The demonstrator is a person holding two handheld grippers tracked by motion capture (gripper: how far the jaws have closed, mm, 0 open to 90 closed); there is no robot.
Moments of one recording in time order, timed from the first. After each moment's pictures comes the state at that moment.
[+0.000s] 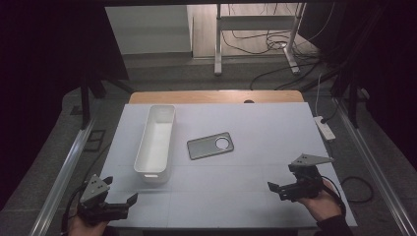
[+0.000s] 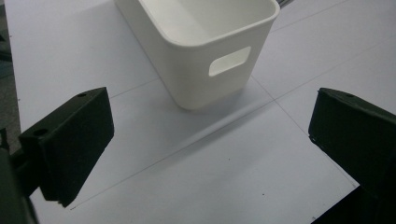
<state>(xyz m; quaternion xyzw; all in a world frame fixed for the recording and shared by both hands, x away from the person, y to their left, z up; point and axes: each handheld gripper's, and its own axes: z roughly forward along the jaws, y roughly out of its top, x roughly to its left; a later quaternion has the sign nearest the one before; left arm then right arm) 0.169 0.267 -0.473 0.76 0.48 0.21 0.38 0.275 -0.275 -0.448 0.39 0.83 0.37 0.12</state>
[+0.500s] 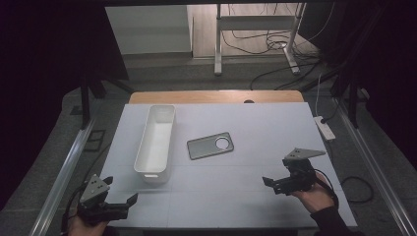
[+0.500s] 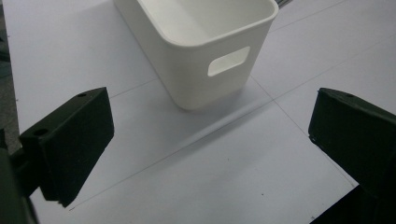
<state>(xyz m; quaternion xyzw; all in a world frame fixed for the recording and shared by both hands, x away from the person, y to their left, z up) 0.169 0.267 -0.473 0.76 0.48 0.21 0.38 0.293 -0.263 -0.449 0.38 0.84 0.37 0.12</state>
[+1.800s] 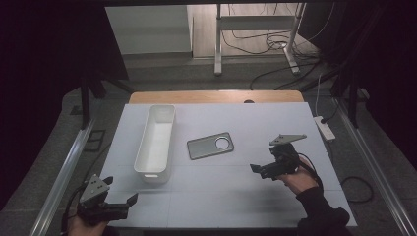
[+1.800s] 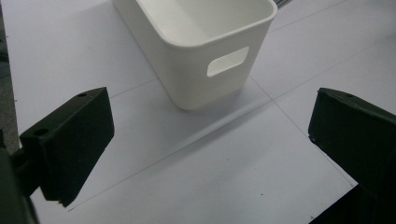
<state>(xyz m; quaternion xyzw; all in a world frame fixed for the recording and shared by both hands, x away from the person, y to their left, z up) 0.169 0.267 -0.473 0.76 0.48 0.21 0.38 0.335 -0.231 -0.450 0.37 0.85 0.37 0.10</state>
